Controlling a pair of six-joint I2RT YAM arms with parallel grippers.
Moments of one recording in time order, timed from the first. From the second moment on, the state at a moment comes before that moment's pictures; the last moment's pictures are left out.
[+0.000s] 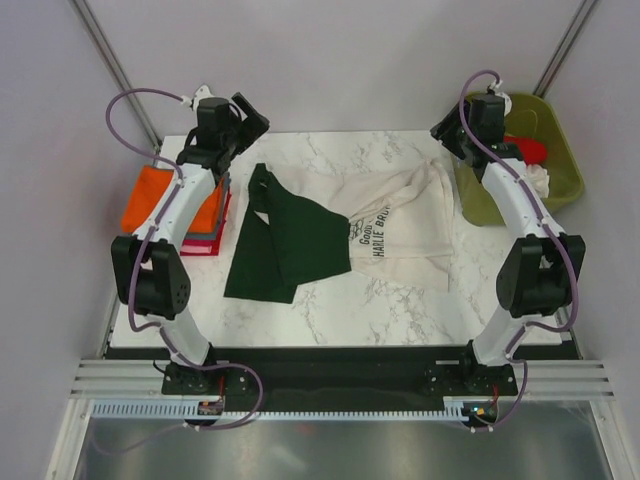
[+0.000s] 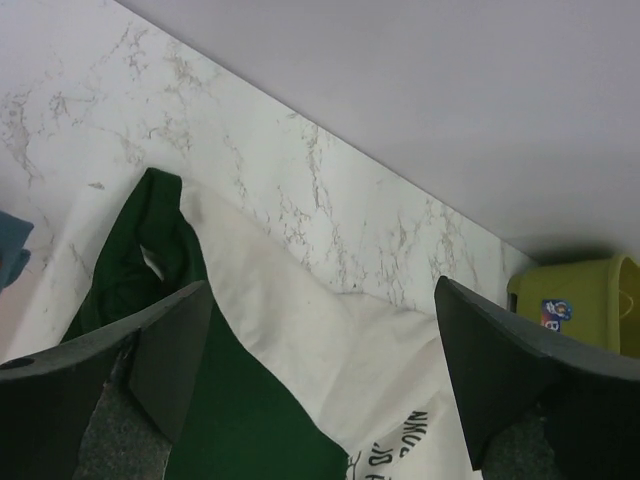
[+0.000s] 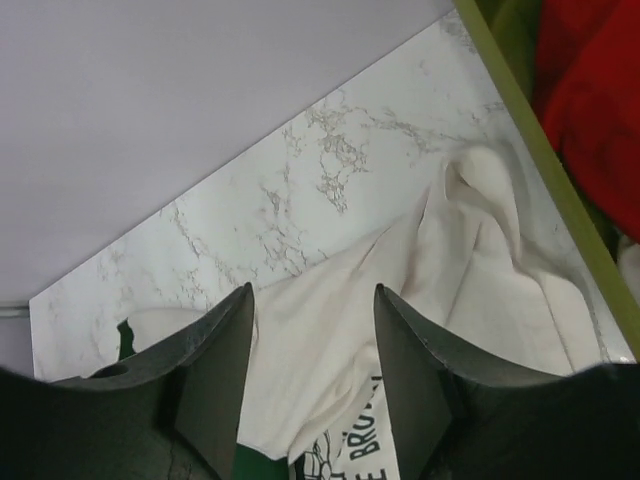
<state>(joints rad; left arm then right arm) -0.18 1.77 1.63 -0.25 -0.10 -0.74 0.03 1.78 1.65 -0.33 0.03 0.66</state>
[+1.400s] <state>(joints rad) -0.23 0.73 0.55 -0.46 -0.06 -0.72 -0.05 0.72 0.38 -0.39 -0.02 0.71</state>
